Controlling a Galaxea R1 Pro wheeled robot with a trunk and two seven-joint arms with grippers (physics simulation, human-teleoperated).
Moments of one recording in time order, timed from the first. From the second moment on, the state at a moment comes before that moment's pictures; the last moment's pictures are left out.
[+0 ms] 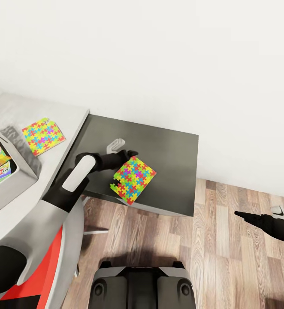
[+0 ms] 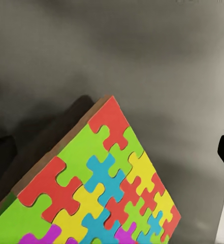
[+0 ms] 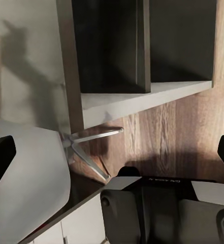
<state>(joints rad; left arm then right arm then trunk) -1.08 0.08 -0.45 -1.11 1.31 0.67 0.36 -0.17 -0.66 -0.31 -1.59 -1.11 1.03 0.41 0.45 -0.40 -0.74</state>
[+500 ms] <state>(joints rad) -1.08 0.11 -0.28 -1.19 1.30 0.76 0.50 -0.17 -0.66 -0.31 -1.59 -1.11 1.03 0.41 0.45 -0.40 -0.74</state>
